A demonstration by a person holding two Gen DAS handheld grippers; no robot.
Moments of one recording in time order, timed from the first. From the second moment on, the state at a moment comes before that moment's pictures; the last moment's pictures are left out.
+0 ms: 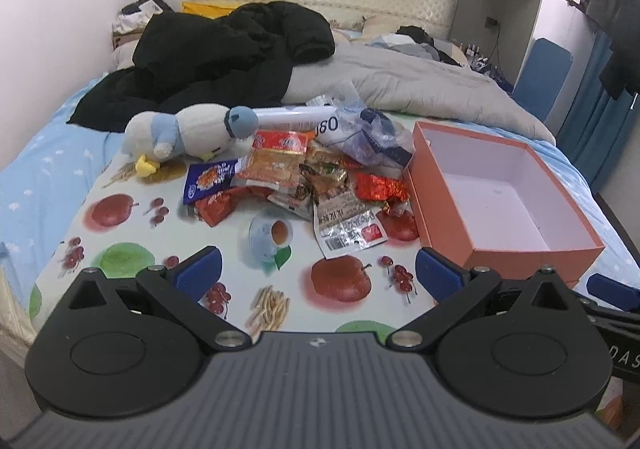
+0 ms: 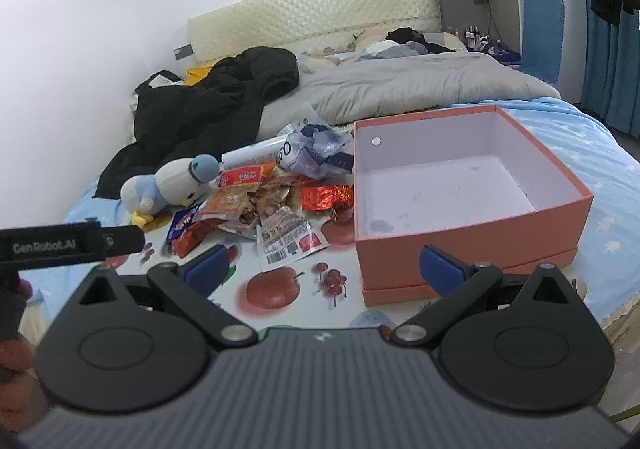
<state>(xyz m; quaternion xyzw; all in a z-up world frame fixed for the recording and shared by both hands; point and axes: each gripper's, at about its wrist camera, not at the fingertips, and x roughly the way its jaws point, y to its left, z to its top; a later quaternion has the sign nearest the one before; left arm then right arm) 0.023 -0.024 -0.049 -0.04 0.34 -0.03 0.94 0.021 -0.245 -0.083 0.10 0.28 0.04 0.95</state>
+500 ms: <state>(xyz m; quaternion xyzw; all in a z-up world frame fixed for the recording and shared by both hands) 0.031 -0.025 -0.057 -0.04 0.35 -0.03 0.93 0.024 -0.248 -0.087 0.11 0.28 0.04 0.95</state>
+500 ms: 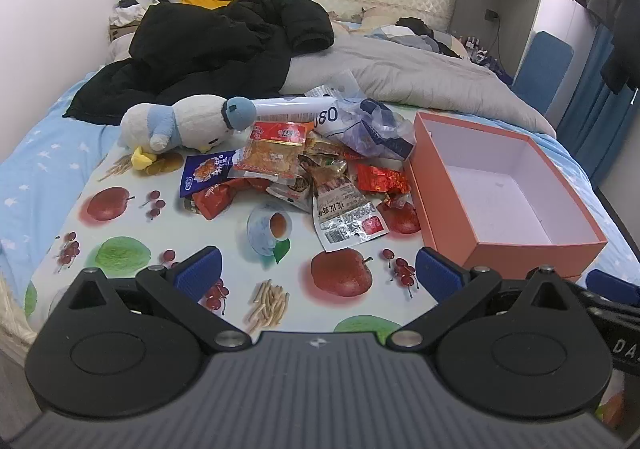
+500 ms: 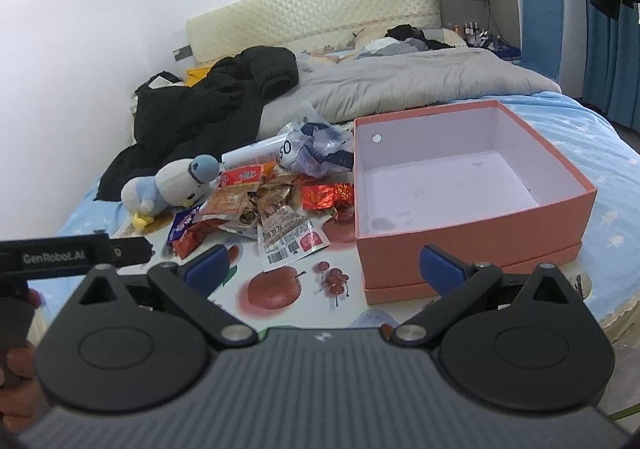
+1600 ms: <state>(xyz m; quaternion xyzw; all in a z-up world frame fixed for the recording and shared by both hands) 0.111 0.038 -0.122 -0.10 0.37 -0.03 0.92 0.070 -0.177 -0.135 0.00 0.29 0.15 0.94</state>
